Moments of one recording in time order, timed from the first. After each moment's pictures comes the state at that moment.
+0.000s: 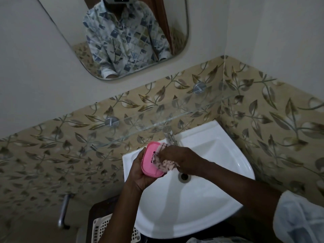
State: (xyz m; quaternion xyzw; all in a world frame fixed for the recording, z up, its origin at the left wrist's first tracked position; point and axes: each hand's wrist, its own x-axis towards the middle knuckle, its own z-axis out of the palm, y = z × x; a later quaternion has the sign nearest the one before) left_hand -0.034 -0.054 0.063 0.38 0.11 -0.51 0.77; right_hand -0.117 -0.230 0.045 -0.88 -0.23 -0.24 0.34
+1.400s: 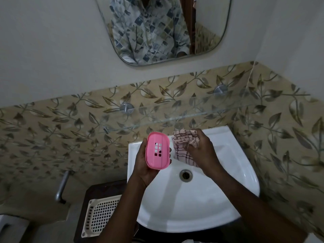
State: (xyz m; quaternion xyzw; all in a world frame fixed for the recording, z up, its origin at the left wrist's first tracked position) left_hand -0.039 -0.035 0.049 0.39 0.04 -0.40 0.83; right_hand -0.121 -0.224 0.074 -0.77 0.17 -0.18 0.59
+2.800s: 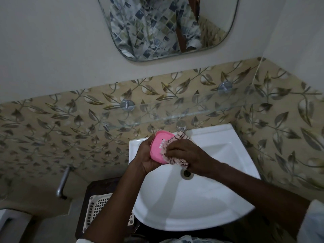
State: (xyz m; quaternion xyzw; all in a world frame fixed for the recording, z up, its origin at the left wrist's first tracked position) left_hand -0.013 -0.053 0.074 0.35 0.10 -0.51 0.78; right_hand -0.105 -0.226 0.061 -0.88 -0.31 -0.20 0.28
